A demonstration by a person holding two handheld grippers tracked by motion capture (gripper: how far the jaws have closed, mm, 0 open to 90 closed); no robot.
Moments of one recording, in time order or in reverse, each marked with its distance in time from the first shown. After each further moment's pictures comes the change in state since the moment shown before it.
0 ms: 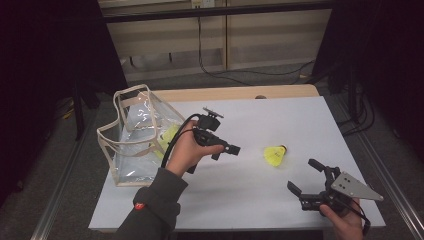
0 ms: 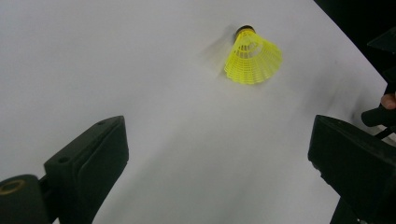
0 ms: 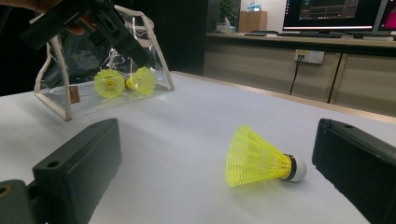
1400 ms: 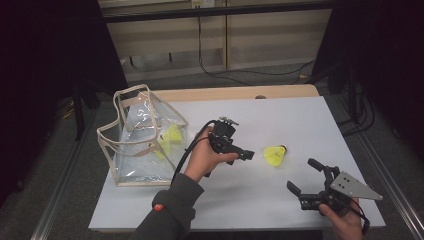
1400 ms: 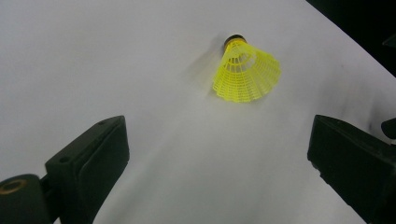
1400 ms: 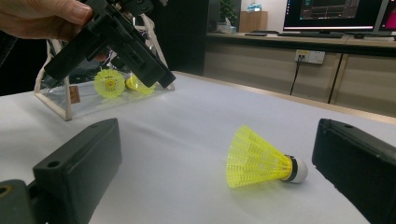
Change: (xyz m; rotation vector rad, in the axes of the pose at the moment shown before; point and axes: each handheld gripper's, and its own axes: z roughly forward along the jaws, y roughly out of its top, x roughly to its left) left arm -0.013 -0.001 0.045 -0.062 -0.002 0.084; right arm 0.000 0.000 0.001 -0.001 0.003 0.001
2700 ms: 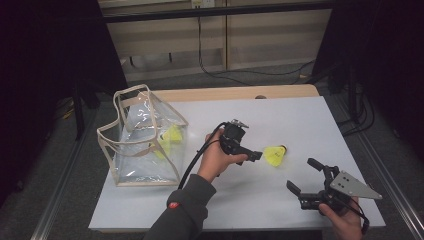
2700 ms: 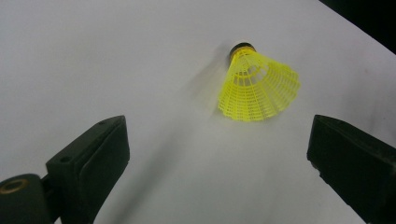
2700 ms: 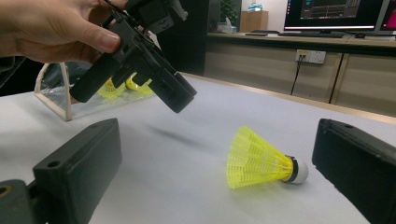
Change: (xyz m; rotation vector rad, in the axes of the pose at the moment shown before) left arm -0.003 0.002 0.036 -0.031 0.028 0.050; right arm -0.001 0.000 0.001 0.001 0.002 0.001
